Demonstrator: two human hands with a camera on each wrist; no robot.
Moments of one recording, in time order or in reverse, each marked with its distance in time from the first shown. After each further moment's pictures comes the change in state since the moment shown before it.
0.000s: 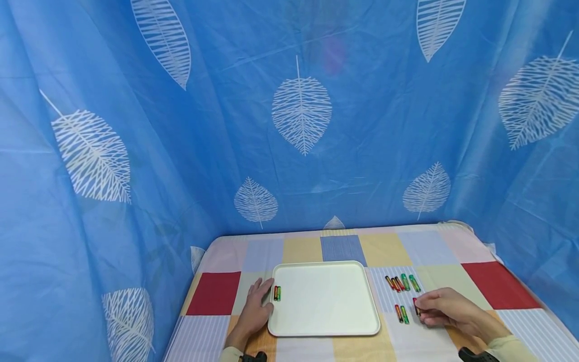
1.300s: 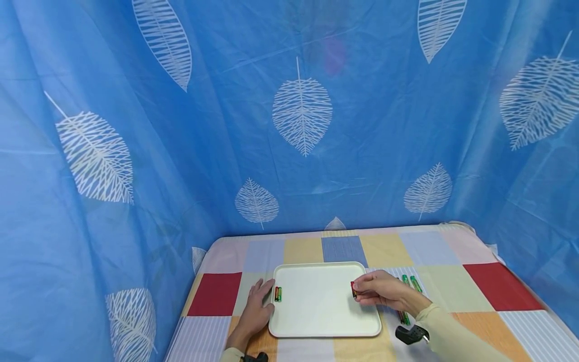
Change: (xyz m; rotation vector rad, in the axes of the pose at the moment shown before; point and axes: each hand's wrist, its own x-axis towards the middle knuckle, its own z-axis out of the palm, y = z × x) left_hand 0.000 -0.001 0.001 -0.004 0.007 -0.010; right_hand 0.076 -0.059 0.119 0.094 -0.157 -0.110
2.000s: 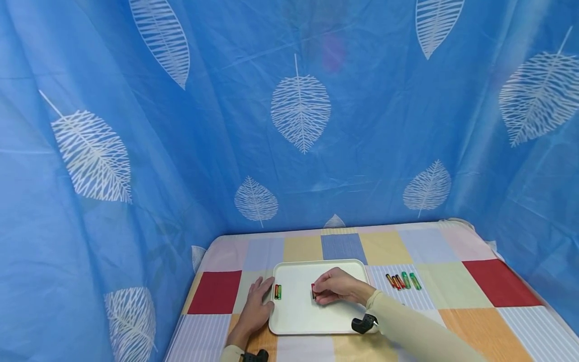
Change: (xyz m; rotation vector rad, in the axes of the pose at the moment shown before) left_hand 0.001 -0.001 0.000 0.002 0.009 0.025; right_hand 0.077 0.009 0.084 -0.081 -0.034 -0.023
